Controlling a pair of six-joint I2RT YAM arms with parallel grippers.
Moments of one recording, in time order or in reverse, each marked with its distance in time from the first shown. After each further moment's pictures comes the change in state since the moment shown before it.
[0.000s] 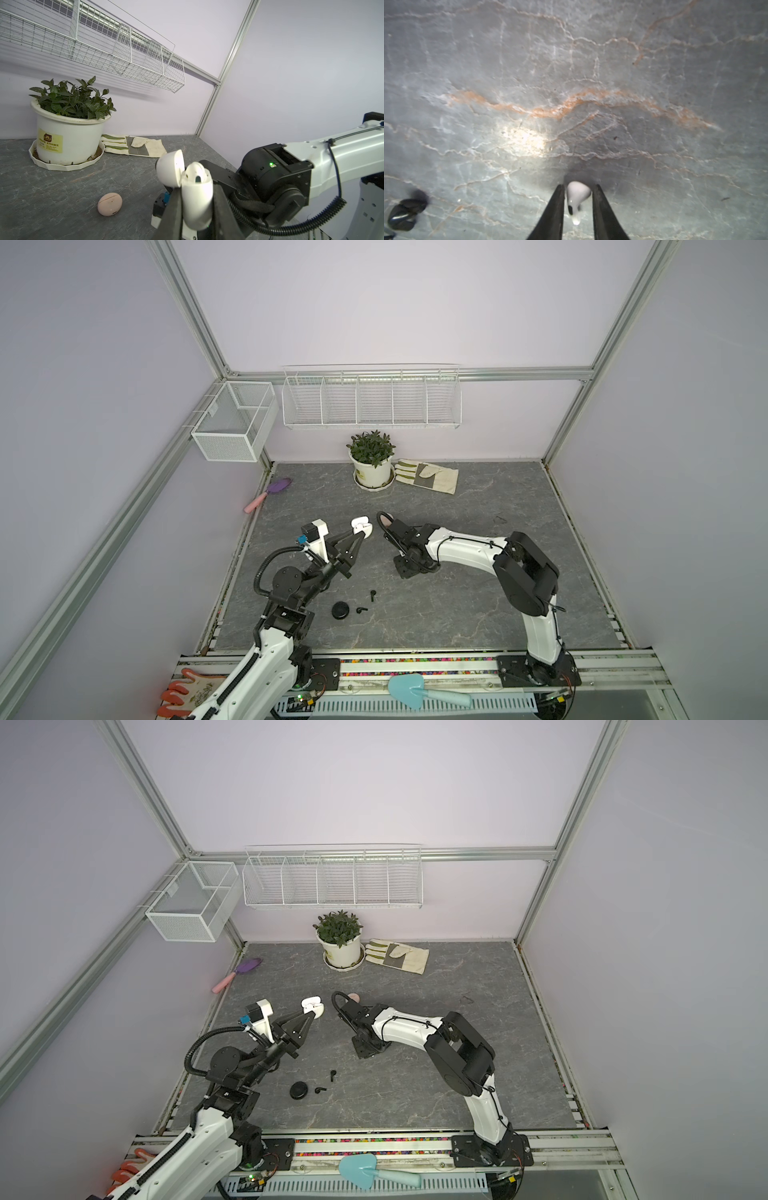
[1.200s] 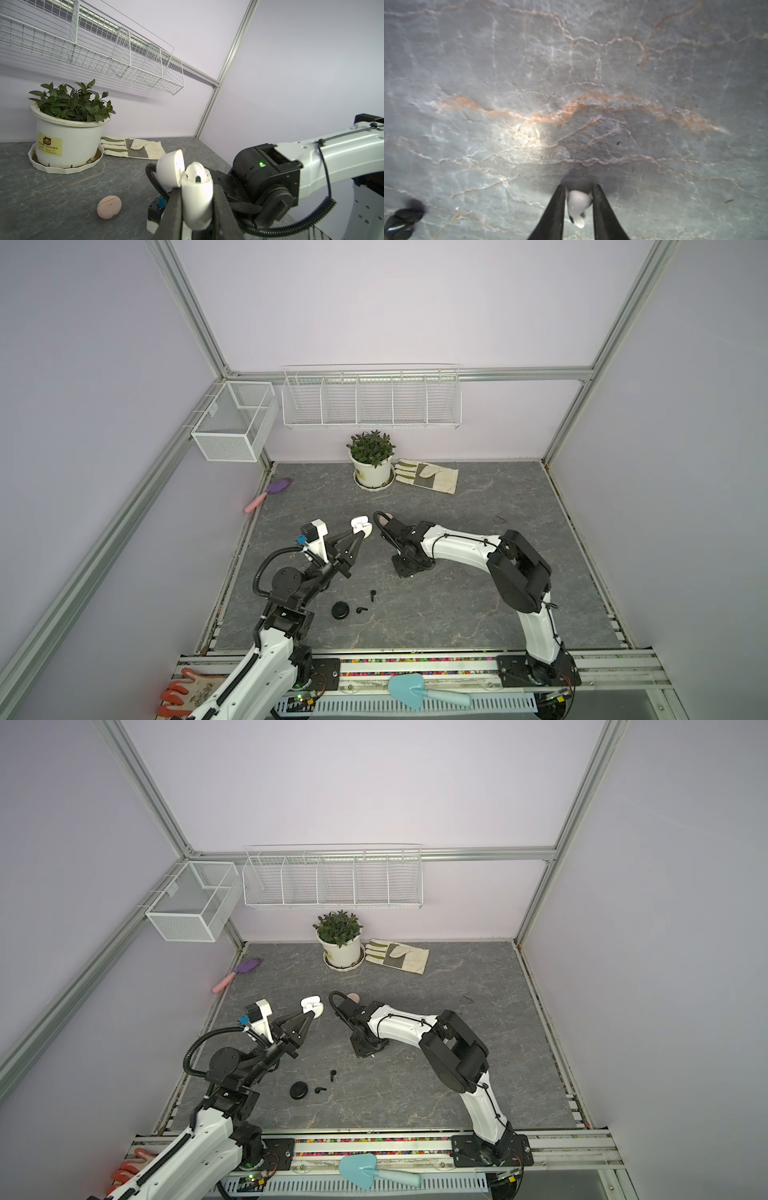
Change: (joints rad) left arm 0.000 -0.002 0.000 0.008 0.000 0.000; right arm 0.000 0.053 0.074 -0.063 -0.002 0.007
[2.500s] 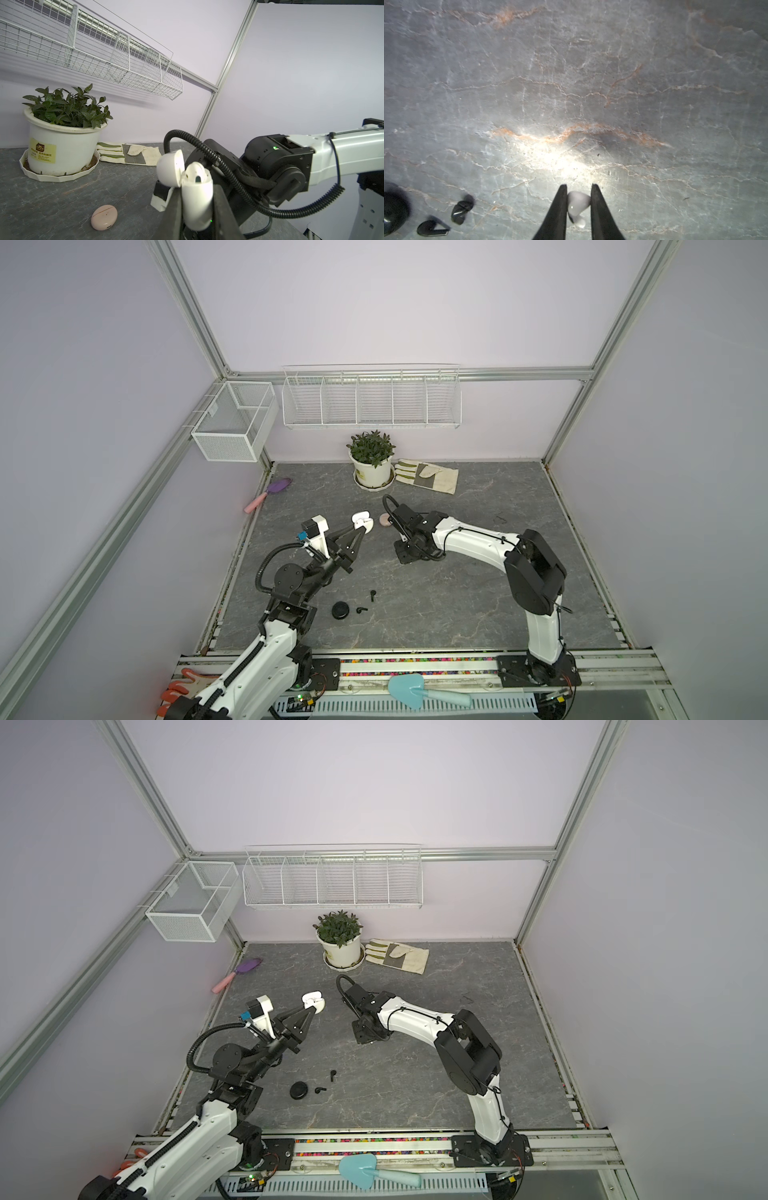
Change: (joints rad) left arm 0.000 0.117 0.008 0.145 -0.001 -0.027; right arm -0.062 -0.091 0.004 0.063 -0.025 0.009
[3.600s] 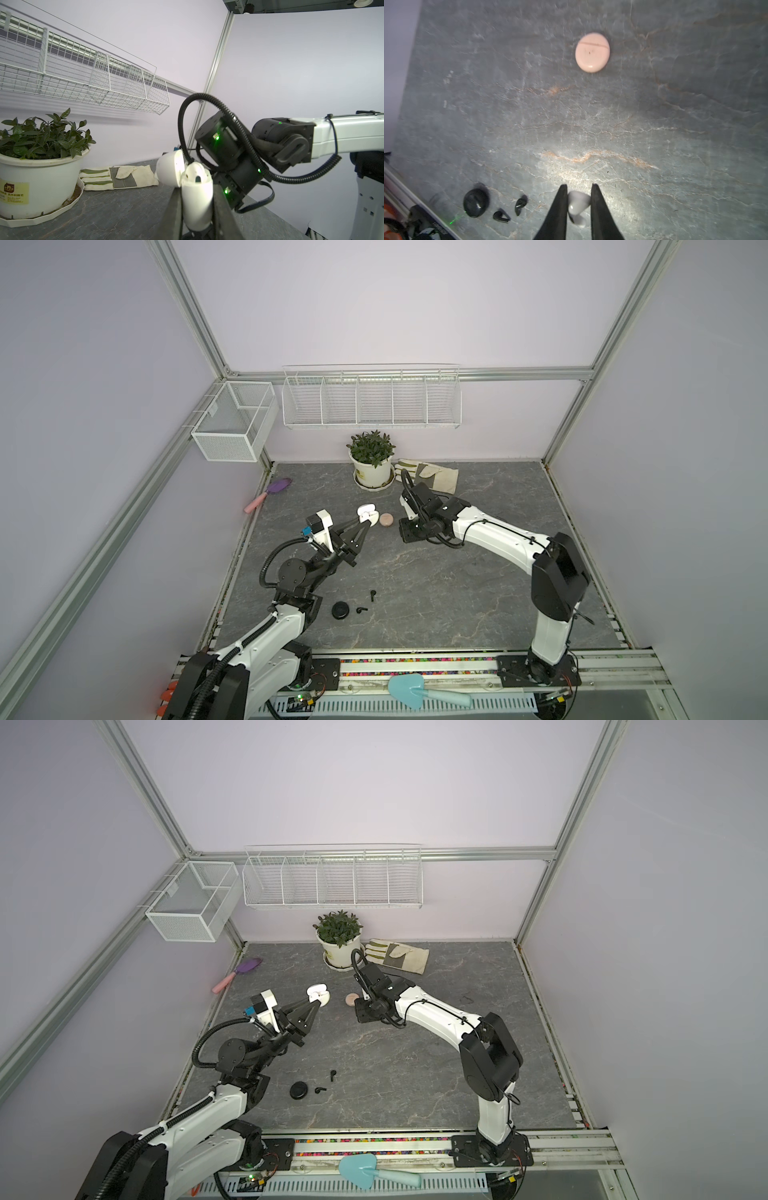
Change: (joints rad) left arm 0.000 0.213 0.032 0.306 0.076 0.020; right arm -0.079 -0.150 0.043 0.079 -0.106 0.010
